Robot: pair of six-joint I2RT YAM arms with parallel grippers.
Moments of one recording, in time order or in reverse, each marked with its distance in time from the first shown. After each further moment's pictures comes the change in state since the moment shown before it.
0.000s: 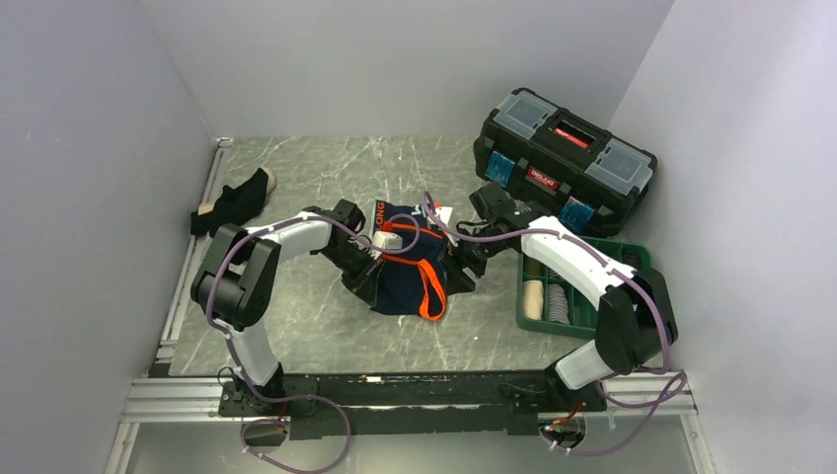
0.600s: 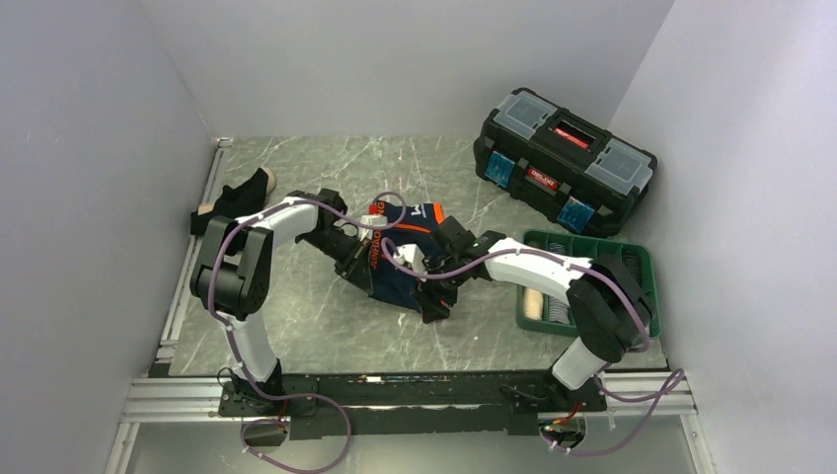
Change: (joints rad) left arm 0.129 0.058 0.115 -0.195 0.234 0.120; right arm 0.228 0.093 -0.130 0.230 0.053 0.083
